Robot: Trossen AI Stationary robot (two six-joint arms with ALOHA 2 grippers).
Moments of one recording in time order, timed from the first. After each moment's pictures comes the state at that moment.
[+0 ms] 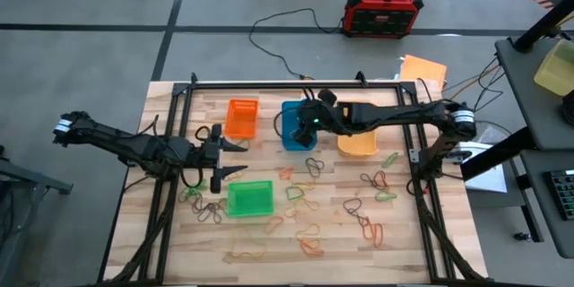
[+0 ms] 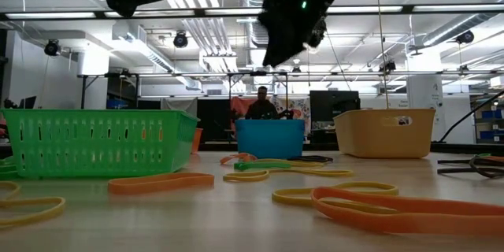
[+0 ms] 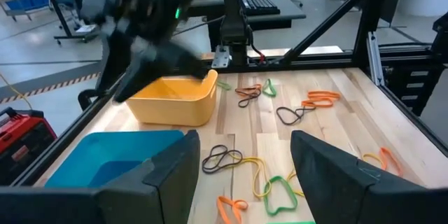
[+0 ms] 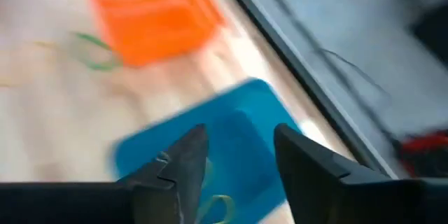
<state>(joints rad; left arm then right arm) -0.26 0.77 0.53 0.04 -0.33 -0.01 -0.14 1.66 1.32 -0.41 0.39 0.11</state>
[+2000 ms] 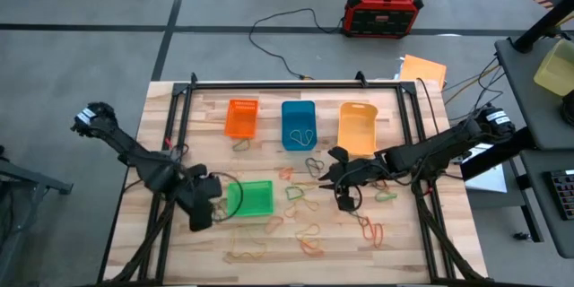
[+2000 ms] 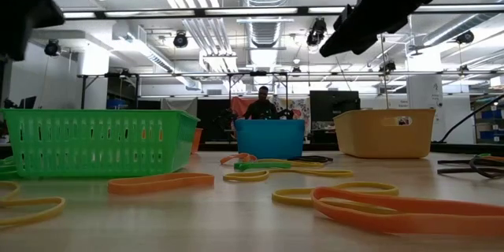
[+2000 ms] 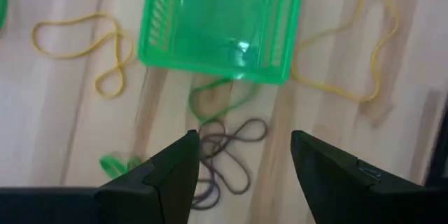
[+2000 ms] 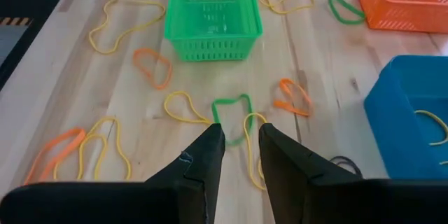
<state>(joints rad) -0.67 1.21 0.94 -1.04 -0.17 -0.90 0.27 1.34 0.76 -0.05 0.16 0.14</state>
